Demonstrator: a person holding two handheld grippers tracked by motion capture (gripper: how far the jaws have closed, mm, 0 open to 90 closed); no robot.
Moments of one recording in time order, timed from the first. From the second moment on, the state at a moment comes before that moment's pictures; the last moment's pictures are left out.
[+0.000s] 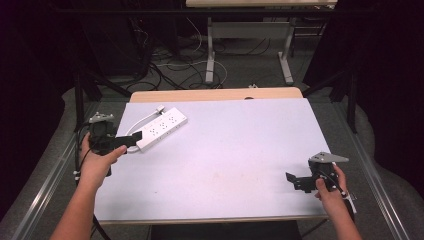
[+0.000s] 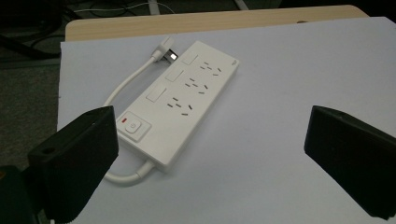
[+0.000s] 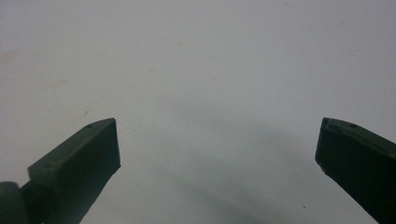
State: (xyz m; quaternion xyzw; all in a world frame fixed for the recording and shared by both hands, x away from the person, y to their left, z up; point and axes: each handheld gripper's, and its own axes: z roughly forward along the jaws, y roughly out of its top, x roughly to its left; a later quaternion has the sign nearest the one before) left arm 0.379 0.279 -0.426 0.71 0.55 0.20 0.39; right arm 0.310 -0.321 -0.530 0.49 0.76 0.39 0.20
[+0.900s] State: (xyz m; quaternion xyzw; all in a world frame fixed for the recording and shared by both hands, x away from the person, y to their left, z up) left arm 0.423 0.282 -0.424 0.70 0.57 0.22 0.36; right arm 0.312 -0.323 -0.535 0.49 0.76 0.38 0.20
